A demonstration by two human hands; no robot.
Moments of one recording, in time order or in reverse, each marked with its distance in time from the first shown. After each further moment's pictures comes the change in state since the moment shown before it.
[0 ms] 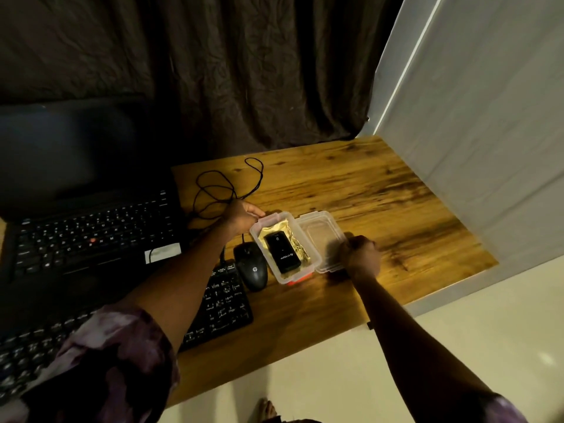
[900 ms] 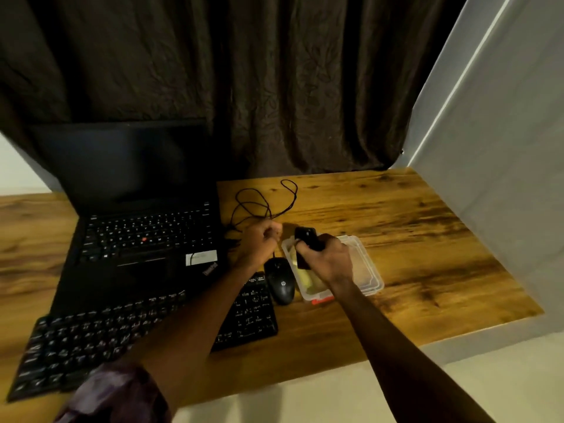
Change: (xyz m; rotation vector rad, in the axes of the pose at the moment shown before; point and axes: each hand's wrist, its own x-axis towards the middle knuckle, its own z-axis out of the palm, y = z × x) left_hand -0.070 -0.003 -0.013 -0.137 0.343 0.230; right_hand -0.084 -0.126 0.002 0.254 -0.257 -0.337
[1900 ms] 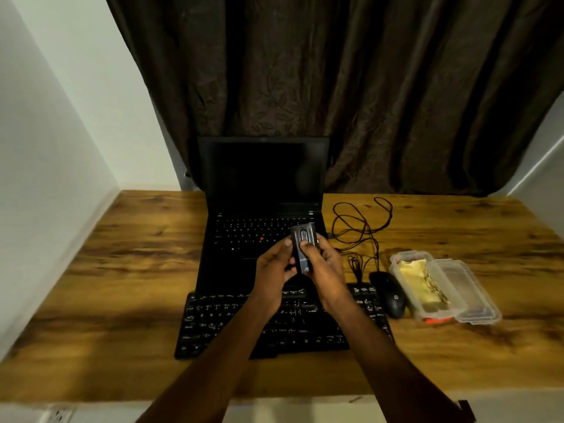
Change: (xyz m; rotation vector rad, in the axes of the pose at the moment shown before) left_hand -0.110 -0.038 -0.203 -0.773 0.107 -0.263; right_hand -0.116 -0.149 0.168 0.838 -0.390 -0.160
